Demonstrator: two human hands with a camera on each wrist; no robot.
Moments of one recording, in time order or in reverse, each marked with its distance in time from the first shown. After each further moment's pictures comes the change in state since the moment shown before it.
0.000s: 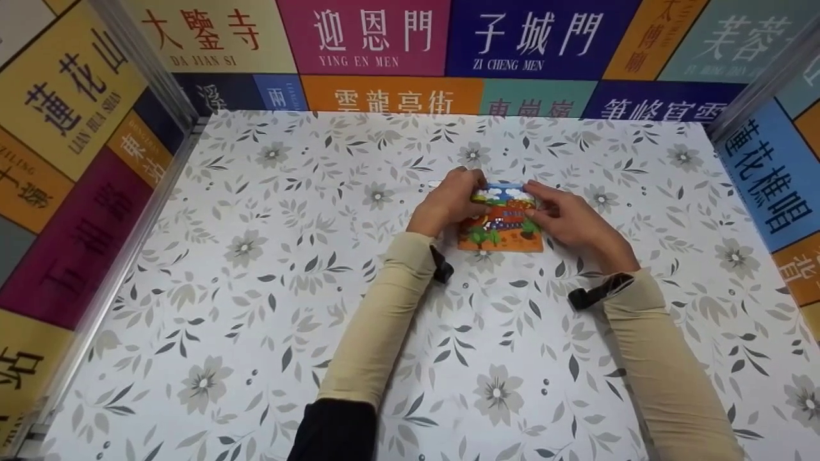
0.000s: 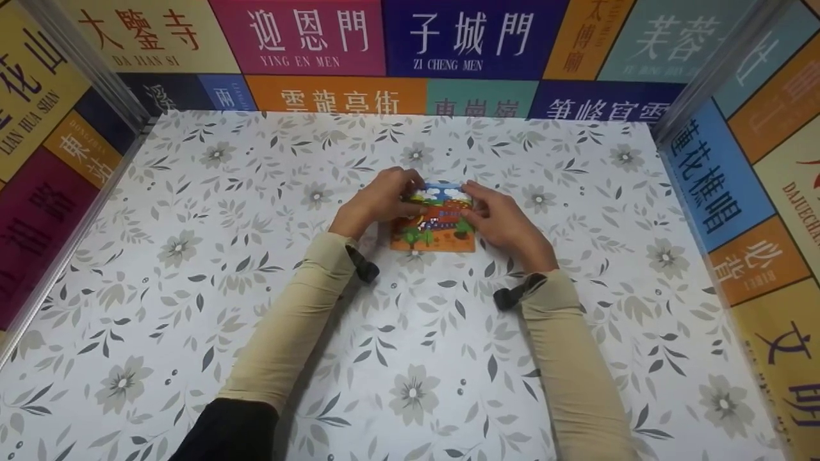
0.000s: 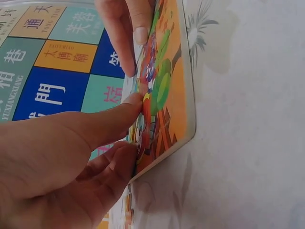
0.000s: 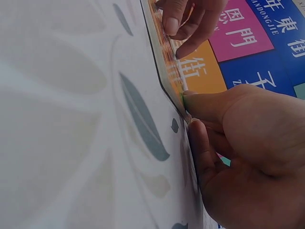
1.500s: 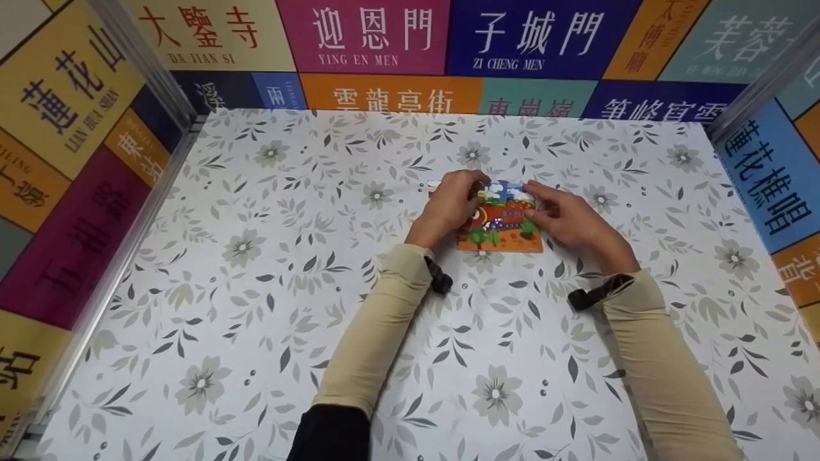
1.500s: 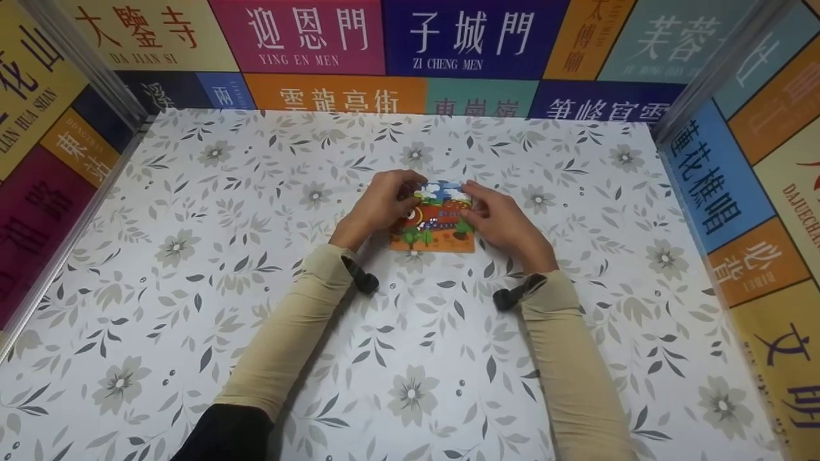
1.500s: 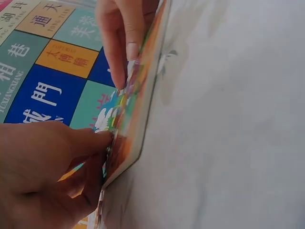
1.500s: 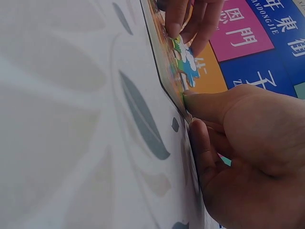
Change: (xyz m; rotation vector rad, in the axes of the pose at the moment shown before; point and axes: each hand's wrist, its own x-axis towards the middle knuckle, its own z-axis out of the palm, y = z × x) left_hand -0.001 -0.009 0.018 -0.137 0.205 0.102; right_hand 0.000 0.000 0.000 0.019 0.005 -0.012
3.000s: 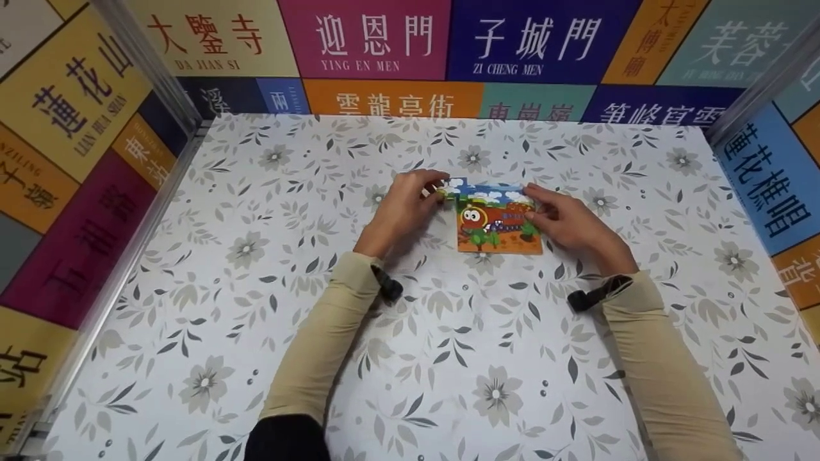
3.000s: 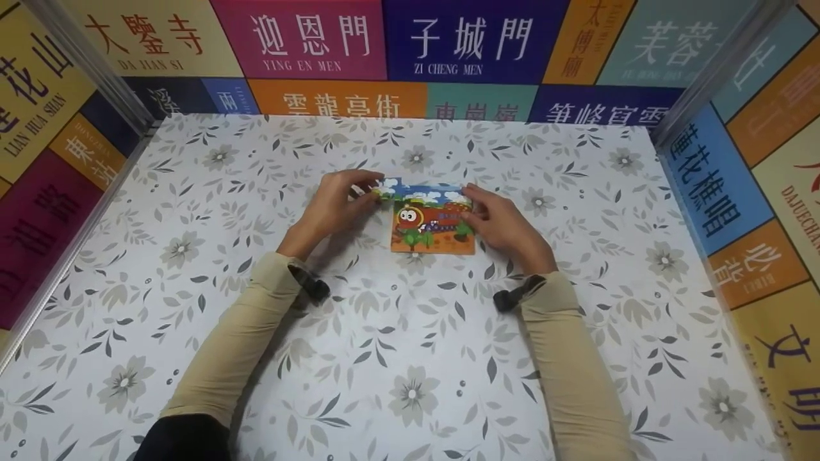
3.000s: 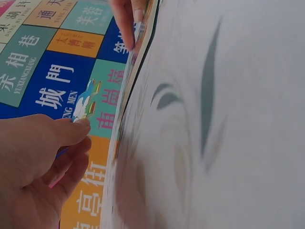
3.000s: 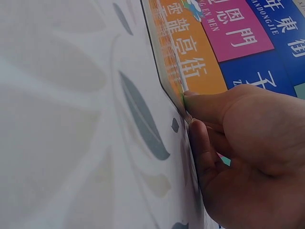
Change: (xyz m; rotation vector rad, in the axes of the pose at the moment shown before) left_hand -0.046 -0.042 -0.050 -0.006 0.161 0.088; right_hand 0.000 -0.001 0.001 -0.025 -0.015 0.033
